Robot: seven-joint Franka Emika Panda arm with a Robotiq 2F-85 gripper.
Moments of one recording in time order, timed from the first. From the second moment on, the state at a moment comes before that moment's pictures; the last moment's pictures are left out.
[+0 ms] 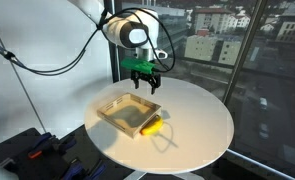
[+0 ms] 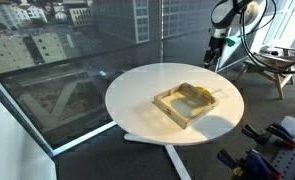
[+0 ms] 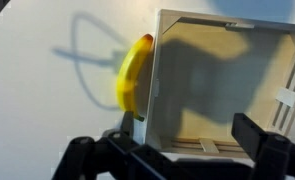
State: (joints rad) arm -0.24 0.28 -0.03 -2.02 0.05 2.28 -0.37
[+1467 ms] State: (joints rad) arm -0.07 0.15 -0.02 -2.12 0.05 2.28 -0.24
